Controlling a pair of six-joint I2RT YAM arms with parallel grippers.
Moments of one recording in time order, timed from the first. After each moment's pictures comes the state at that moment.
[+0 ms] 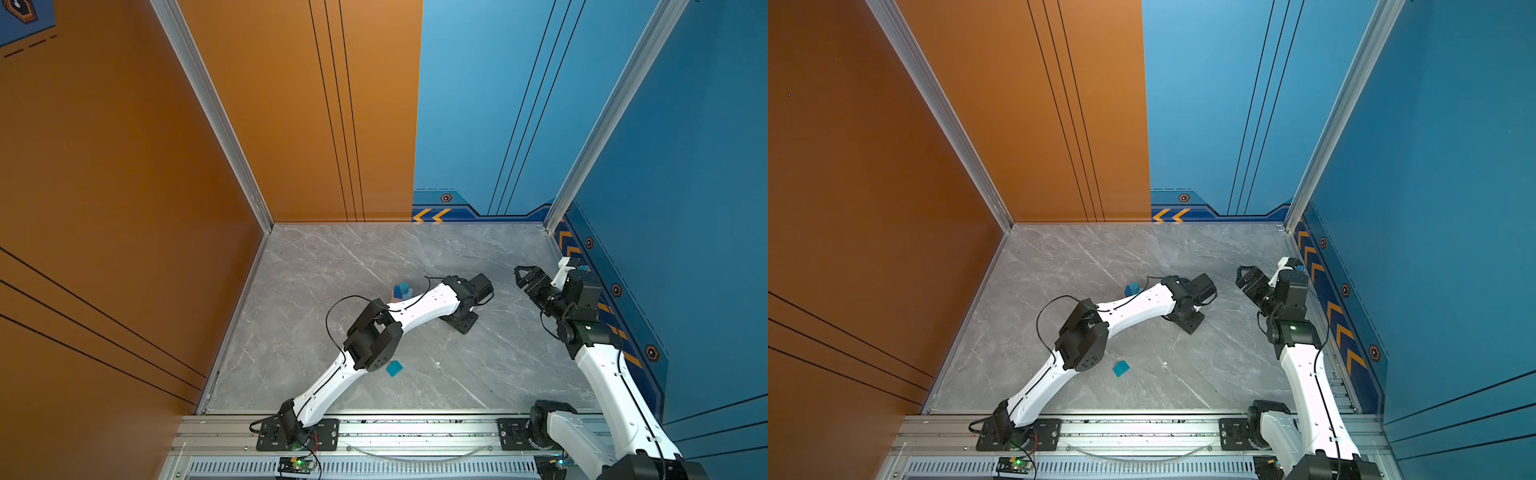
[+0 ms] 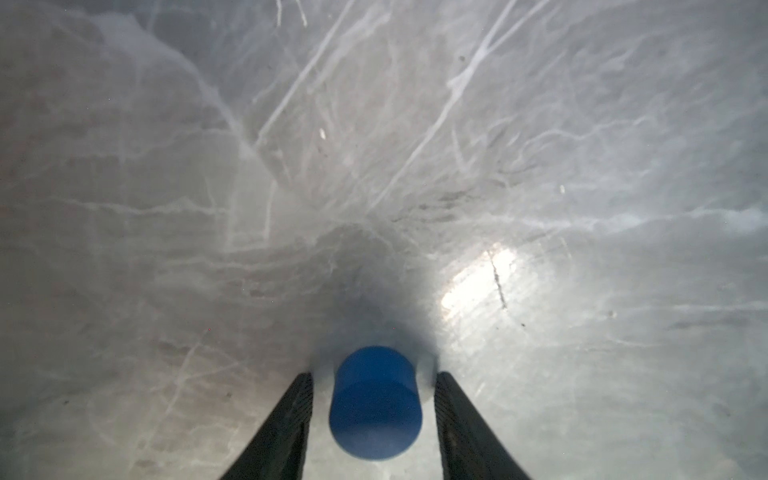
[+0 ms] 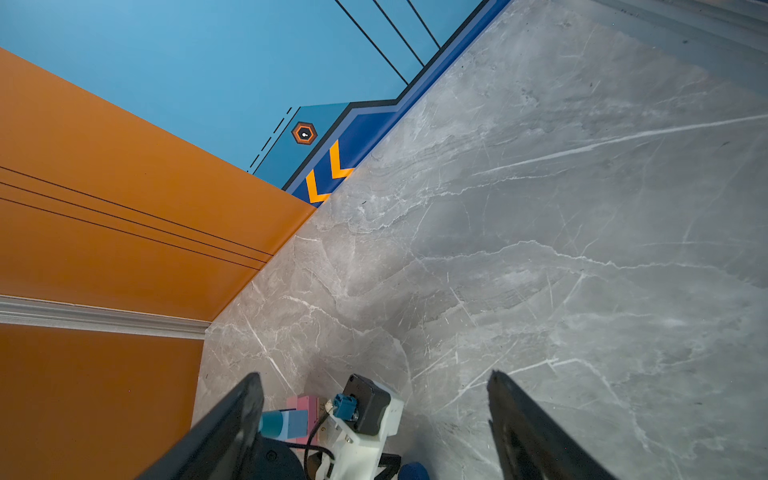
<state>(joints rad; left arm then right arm) -0.99 2.47 2.19 -1.03 -0.05 -0.28 -0.11 0.93 0.72 -0.25 -0.26 0.74</state>
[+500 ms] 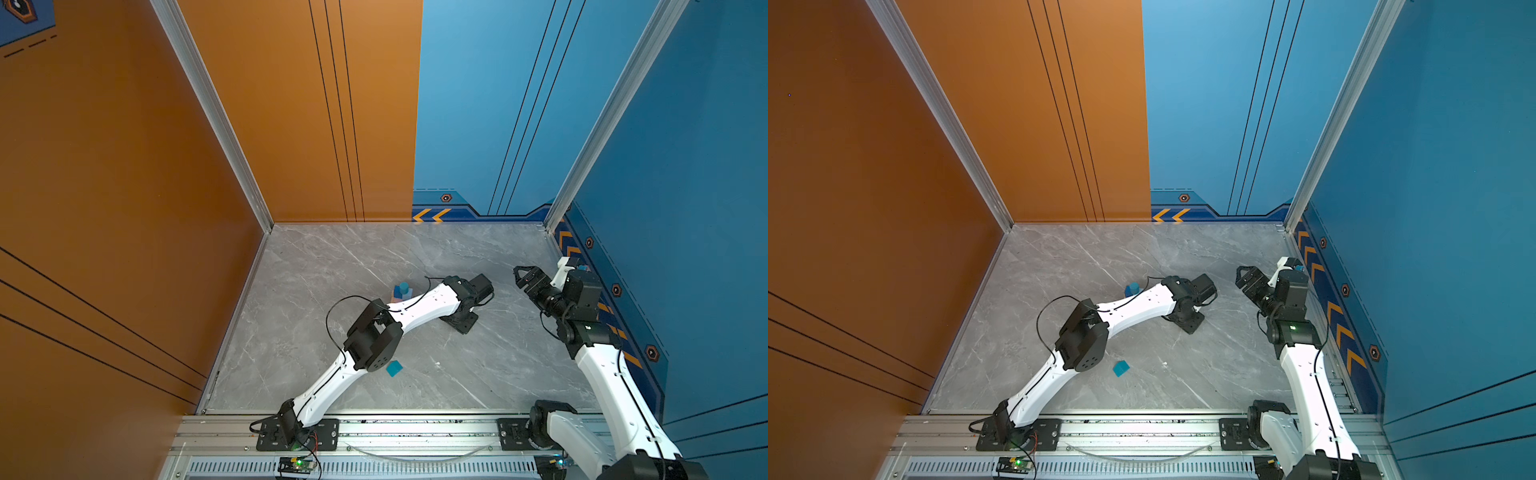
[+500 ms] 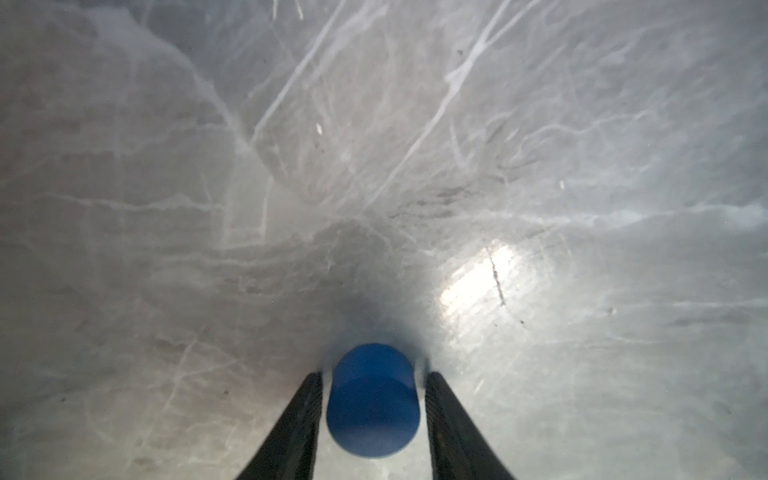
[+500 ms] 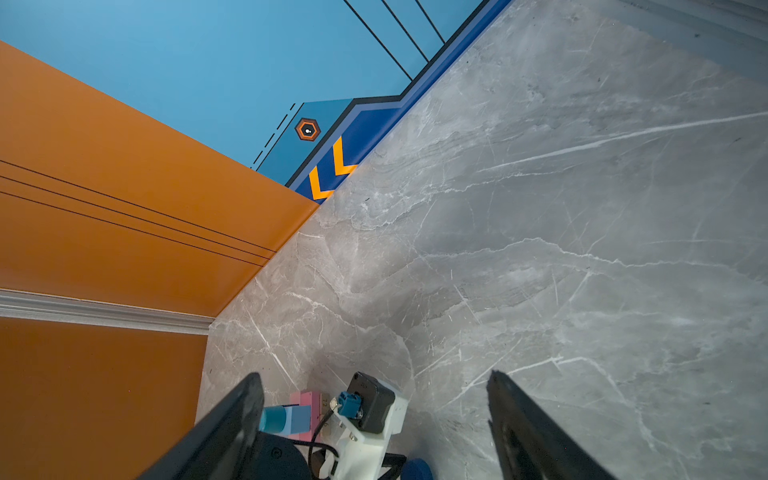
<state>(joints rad) -0.99 2.47 2.19 -1.03 -0.05 -0.28 -0.11 0.93 0.72 -0.25 -0.27 0.74</state>
